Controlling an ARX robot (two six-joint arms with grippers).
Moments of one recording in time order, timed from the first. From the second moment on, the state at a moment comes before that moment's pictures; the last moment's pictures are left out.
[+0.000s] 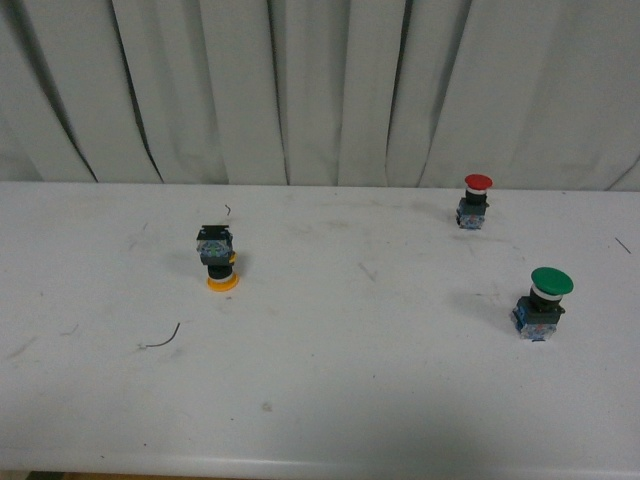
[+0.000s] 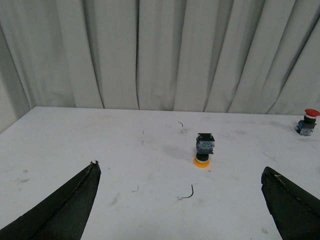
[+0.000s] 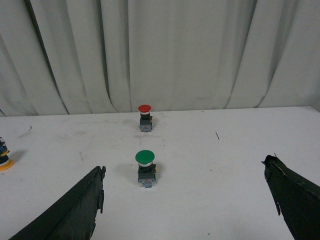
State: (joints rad) left arm 0.00 0.01 0.01 0.00 0.00 -0.01; right arm -0.01 0.00 0.01 0.00 0.00 0.00
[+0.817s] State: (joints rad) left arm 0.00 0.01 0.01 0.00 0.00 -0.01; right arm -0.01 0.00 0.01 0.00 0.00 0.00
